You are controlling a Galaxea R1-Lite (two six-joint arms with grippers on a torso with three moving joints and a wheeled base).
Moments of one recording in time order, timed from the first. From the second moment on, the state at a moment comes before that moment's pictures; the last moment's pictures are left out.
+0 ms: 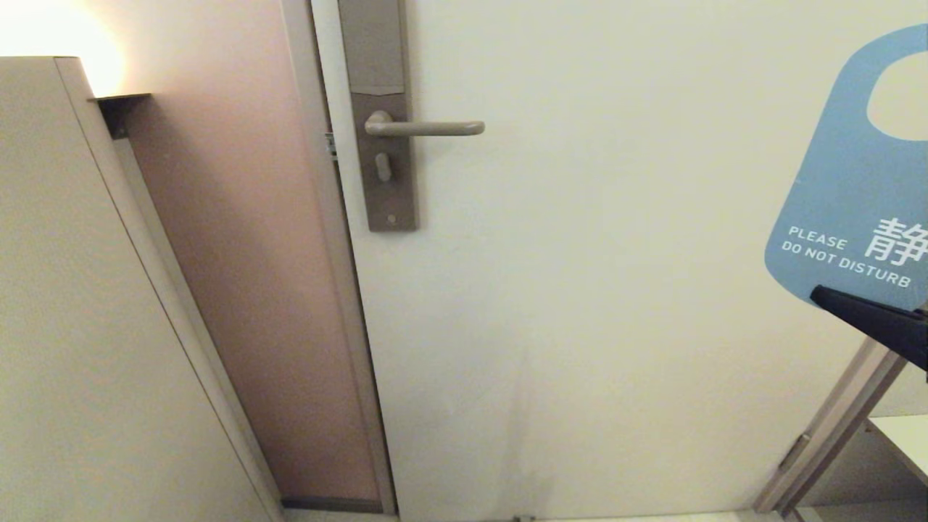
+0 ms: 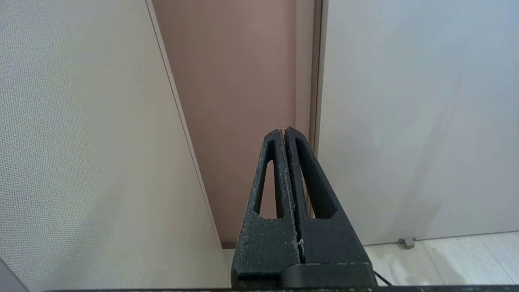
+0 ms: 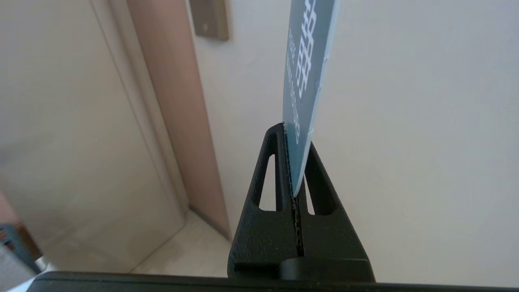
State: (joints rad) left arm 0.00 0.00 0.00 0.03 -0.03 0.04; right arm 0.11 1.02 -0.46 -0.55 0.50 0.12
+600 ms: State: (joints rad) left arm 0.00 0.00 0.00 0.03 -0.03 0.04; right arm 0.11 1.30 -0.48 -0.91 0.50 0.12
